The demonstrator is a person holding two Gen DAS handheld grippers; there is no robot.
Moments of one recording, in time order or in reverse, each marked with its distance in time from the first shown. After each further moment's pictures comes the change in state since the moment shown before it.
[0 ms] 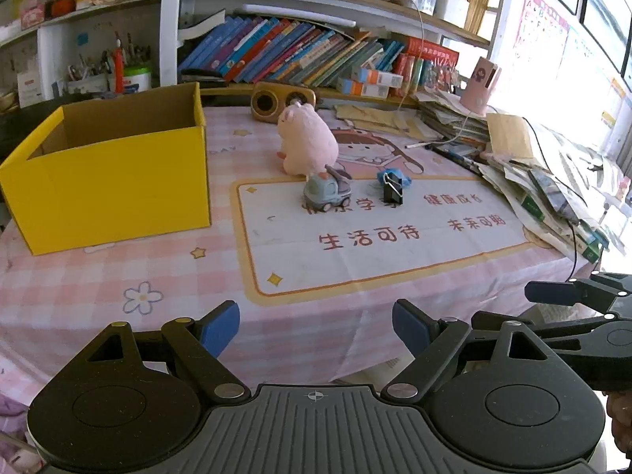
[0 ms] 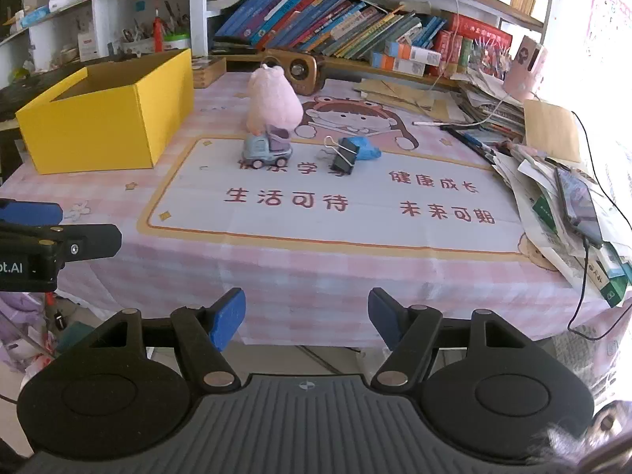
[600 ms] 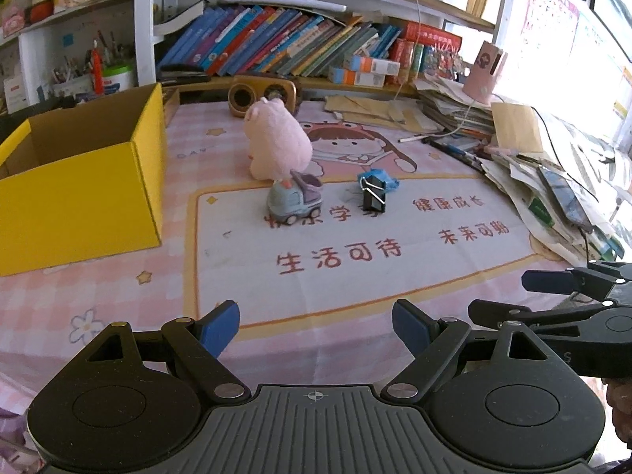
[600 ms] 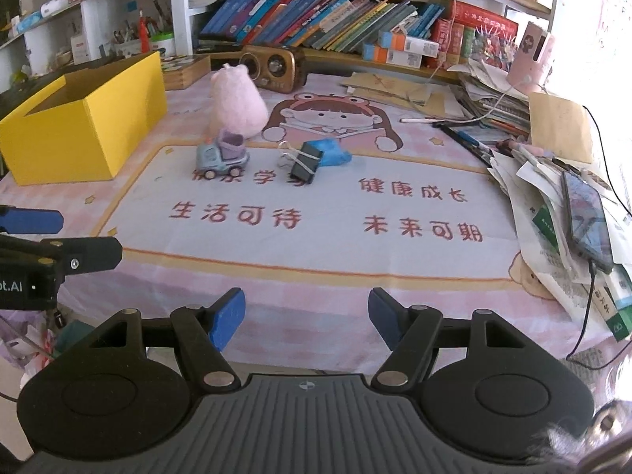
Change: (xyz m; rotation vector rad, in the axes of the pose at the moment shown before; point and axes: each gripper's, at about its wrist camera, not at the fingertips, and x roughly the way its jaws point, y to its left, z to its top) left arm 0.049 -0.051 0.030 0.002 0.040 0.040; right arm 0.036 -0.069 0.025 -0.002 0.017 0.053
